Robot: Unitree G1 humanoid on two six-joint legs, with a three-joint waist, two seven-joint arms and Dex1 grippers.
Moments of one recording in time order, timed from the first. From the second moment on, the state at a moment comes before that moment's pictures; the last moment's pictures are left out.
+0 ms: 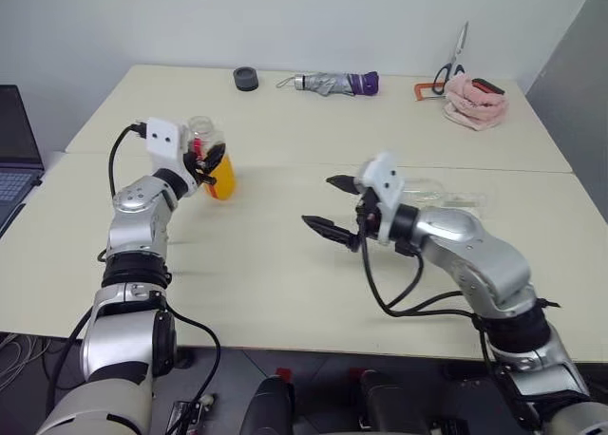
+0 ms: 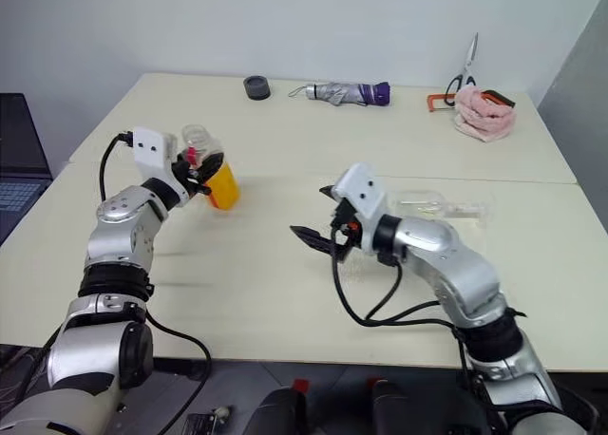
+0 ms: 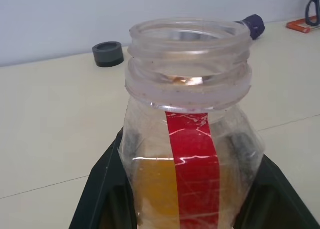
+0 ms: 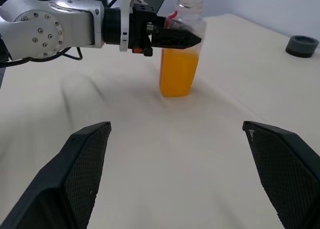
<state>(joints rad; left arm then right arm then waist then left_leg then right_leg) -0.82 0.52 0.20 0.74 -0.19 0.05 -0.54 -0.61 -0.36 0.28 -0.33 0.40 0.69 0.55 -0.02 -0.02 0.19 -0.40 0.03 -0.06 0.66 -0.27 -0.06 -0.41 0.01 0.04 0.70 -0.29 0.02</state>
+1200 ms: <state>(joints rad) -0.62 0.48 0.25 0.61 -0.22 -0.01 -0.40 -0.57 -0.32 0.30 -0.35 0.32 0.73 0.58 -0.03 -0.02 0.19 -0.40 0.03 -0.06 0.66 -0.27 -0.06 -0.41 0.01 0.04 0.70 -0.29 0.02</state>
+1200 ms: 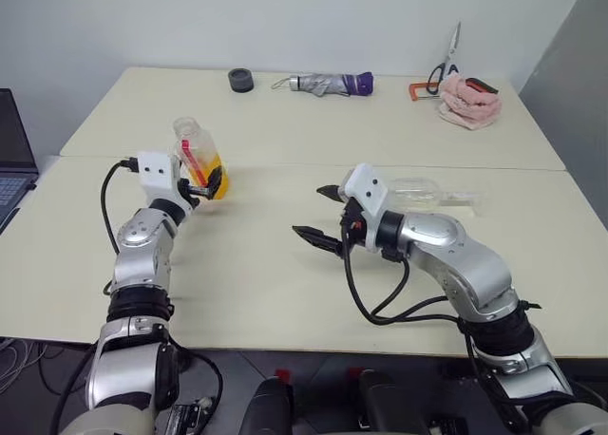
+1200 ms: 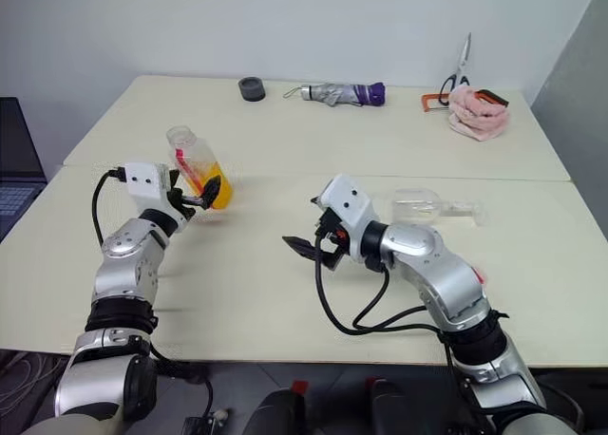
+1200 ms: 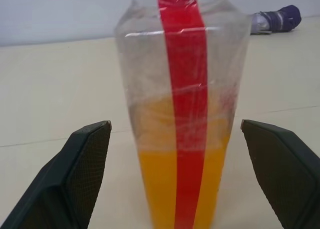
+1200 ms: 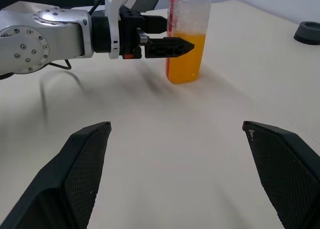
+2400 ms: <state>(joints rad) -0.40 0.62 -0.06 -0.14 -0.41 0.32 -1.03 -0.20 -0.77 0.18 -0.15 -0.54 0.10 0.32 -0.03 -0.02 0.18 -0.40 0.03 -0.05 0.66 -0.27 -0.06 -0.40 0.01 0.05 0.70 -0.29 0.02</state>
